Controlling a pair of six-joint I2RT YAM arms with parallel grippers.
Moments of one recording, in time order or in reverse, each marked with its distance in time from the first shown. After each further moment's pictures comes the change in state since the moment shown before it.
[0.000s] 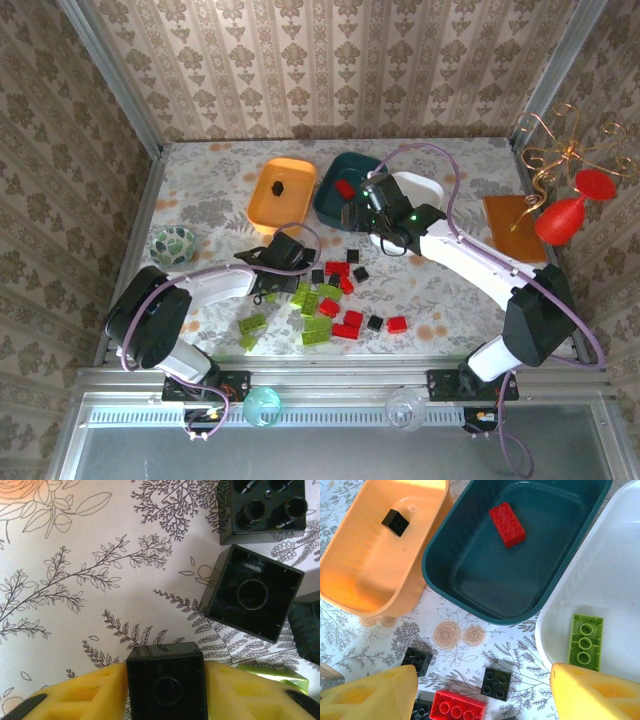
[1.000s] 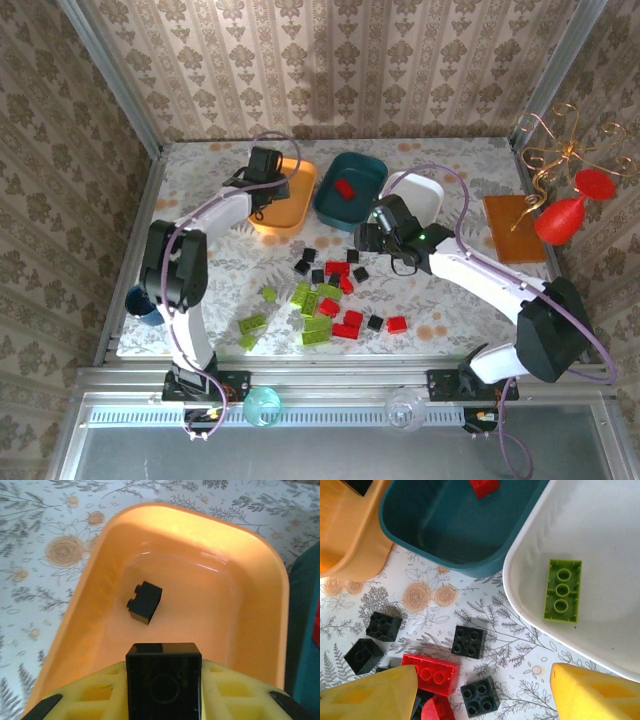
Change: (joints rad) left arm 0.323 0.409 0.705 0.047 0.016 0.026; right arm 0.000 -0.112 -0.212 0.023 -0.004 0.047
